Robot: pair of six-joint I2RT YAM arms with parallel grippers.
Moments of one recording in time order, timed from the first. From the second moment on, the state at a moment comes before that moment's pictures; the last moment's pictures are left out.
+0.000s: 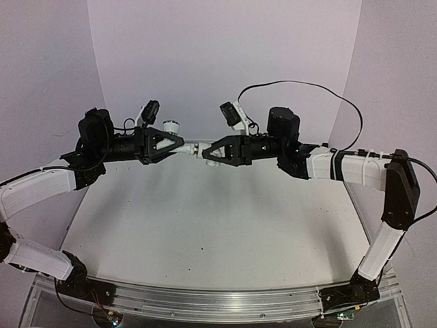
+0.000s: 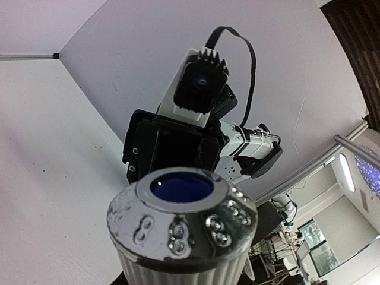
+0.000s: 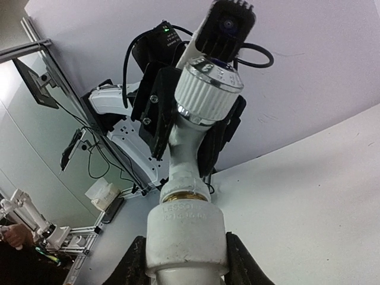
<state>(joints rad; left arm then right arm) -0.58 1.23 0.95 0.33 0.88 -0.95 0.75 1.76 1.35 0.43 -1.02 0.51</state>
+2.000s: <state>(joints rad) -0.66 1.34 1.02 0.27 0.71 -1.24 0.66 1.47 1.13 0.20 -0.79 0.08</state>
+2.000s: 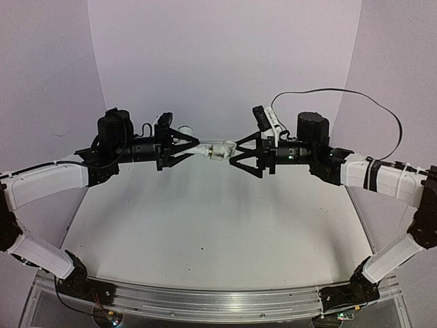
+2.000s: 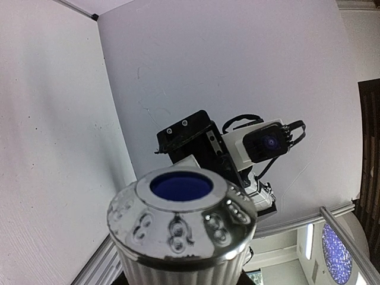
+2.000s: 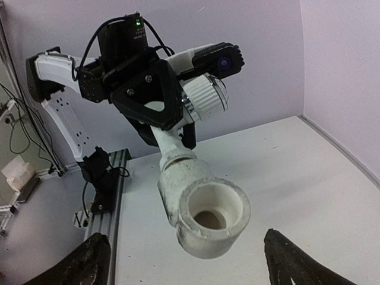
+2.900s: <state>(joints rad) -0.67 1.31 1.01 0.31 0.90 -0.37 0.67 1.71 1.21 0.68 -1.02 1.05</state>
